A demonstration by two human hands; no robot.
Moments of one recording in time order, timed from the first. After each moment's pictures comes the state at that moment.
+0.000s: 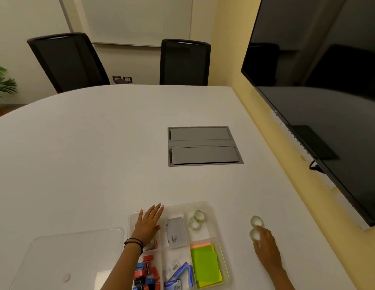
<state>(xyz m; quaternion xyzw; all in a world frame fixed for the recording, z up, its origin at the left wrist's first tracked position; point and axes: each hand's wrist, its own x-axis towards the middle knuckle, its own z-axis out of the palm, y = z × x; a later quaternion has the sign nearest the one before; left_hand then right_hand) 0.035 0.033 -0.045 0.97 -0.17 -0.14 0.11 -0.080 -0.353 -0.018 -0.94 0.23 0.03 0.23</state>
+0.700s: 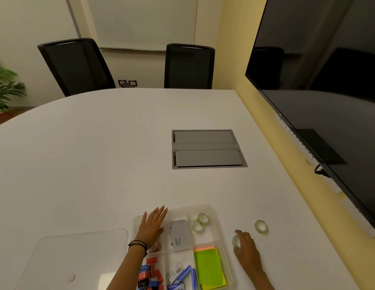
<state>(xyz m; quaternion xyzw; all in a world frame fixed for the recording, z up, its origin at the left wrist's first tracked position) 0.034 0.033 -0.042 0.97 -0.17 -0.13 0.13 -0.069 -0.292 -0.029 -0.96 0.16 0.06 0.24</state>
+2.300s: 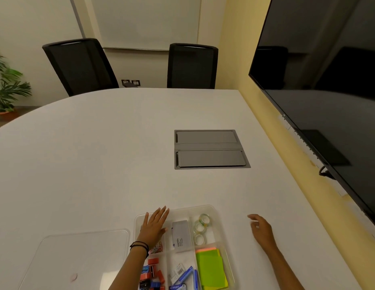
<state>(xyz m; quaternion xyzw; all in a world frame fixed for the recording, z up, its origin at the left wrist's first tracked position) 0.032 0.033 -0.048 0.97 -0.16 -0.12 0.15 -0.013 -0.344 -0.008 -0.89 0.22 -0.03 0.40</state>
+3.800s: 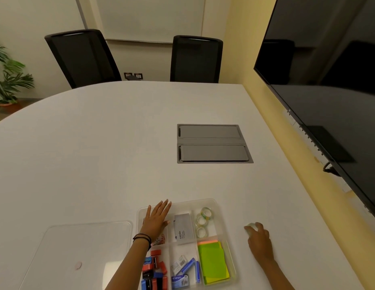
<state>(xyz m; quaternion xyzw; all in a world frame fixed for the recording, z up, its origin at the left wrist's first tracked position) 0.030 0.033 -0.043 0.97 -0.16 -0.13 0.13 -0.053 -0.322 -0.028 -0.98 0.17 0.11 0.09</state>
